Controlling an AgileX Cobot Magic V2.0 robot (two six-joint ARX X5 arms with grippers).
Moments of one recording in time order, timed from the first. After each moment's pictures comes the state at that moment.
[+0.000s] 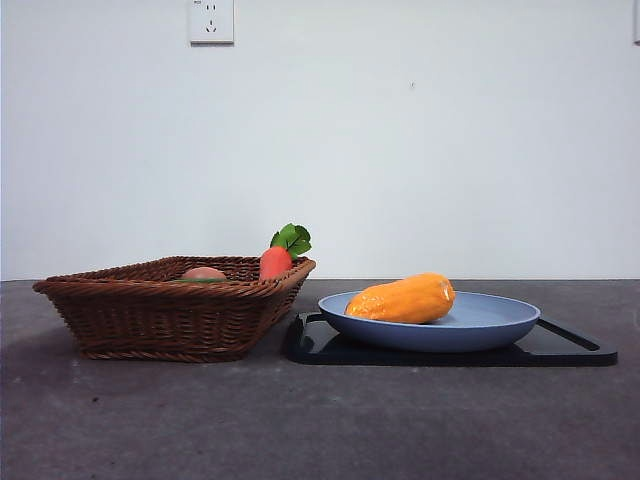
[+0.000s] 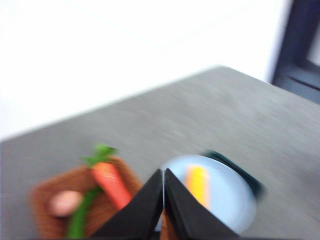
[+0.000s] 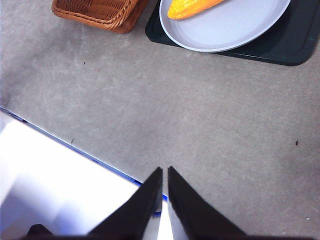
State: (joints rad) left arm -0.42 0.81 1.04 -0.39 0.23 0.04; right arm 0.31 0.48 0.86 -1.19 -0.39 0.19
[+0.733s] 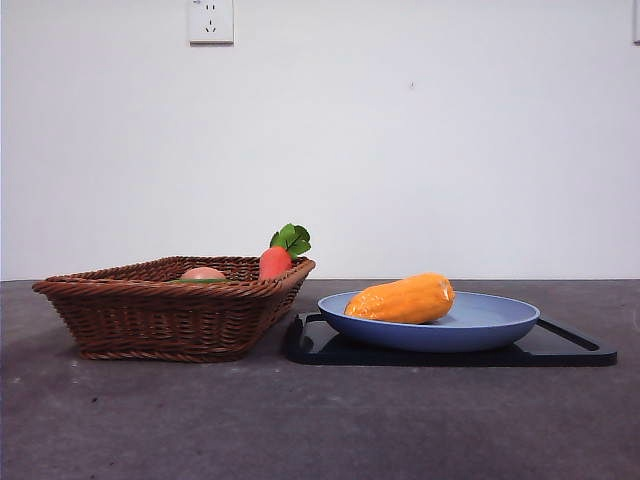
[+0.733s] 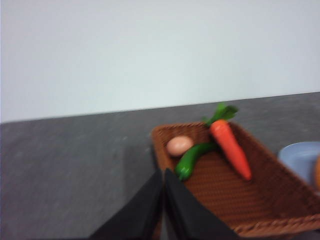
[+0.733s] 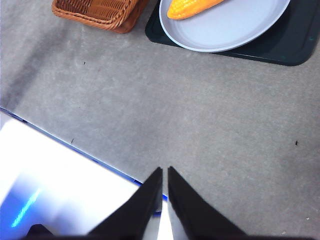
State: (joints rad) left arm -0.12 0.07 0.17 -0.08 0.09 0.02; right arm 0.31 0.48 0.86 -1.19 -0.39 0.19
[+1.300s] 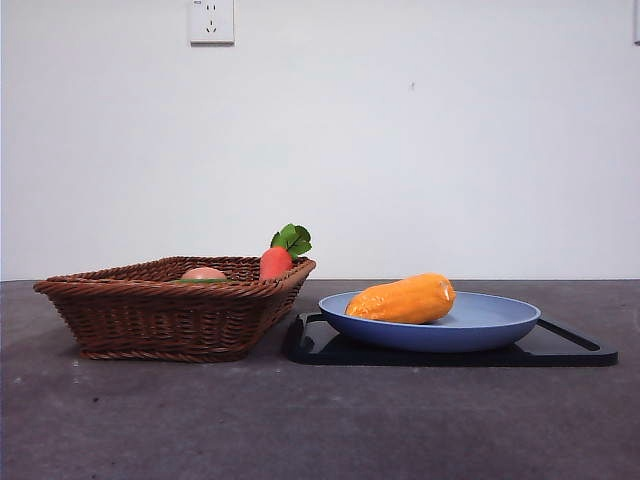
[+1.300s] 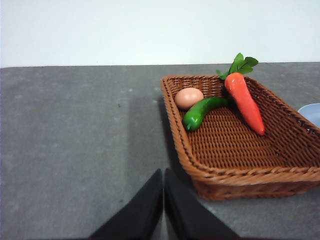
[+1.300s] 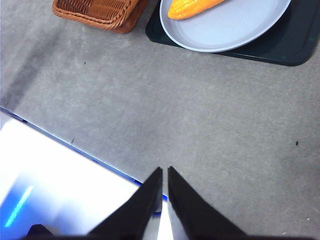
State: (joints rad) left arm -0.10 0.00 0.03 -0.14 0.07 -0.02; right arm 0.31 0.48 0.86 -1.19 -0.39 0.19
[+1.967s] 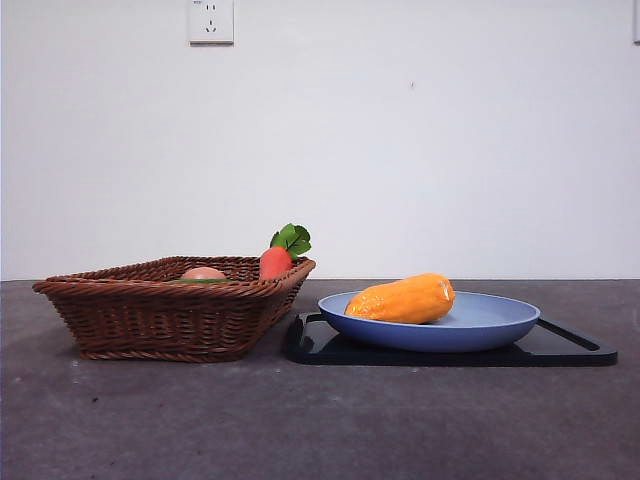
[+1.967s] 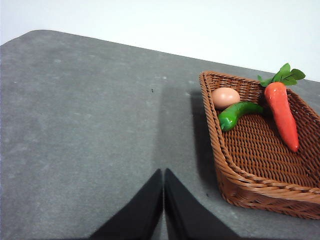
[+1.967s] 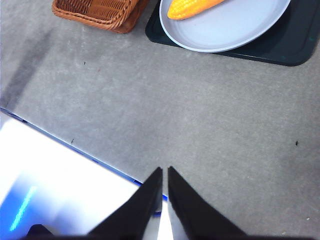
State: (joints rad) left arm 0.02 0.00 0.03 -0.18 0.07 -0.18; right arm 0.31 0.48 0.86 -1.19 -0.39 0.19
